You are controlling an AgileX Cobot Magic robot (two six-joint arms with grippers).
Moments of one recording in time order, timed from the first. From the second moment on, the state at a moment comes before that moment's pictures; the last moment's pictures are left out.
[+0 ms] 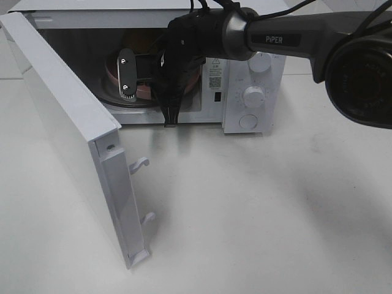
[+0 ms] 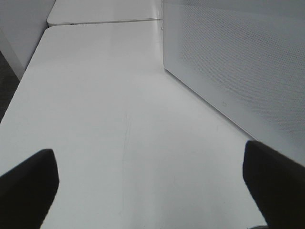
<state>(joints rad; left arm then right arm) 0.07 0.00 -0.52 -0.10 1.07 0.13 0.61 2.43 -2.01 -0.07 0.52 -1.10</state>
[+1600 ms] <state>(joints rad) 0.07 0.00 -0.52 -0.10 1.07 0.13 0.61 2.09 -1.48 0.04 0.33 -1.67</state>
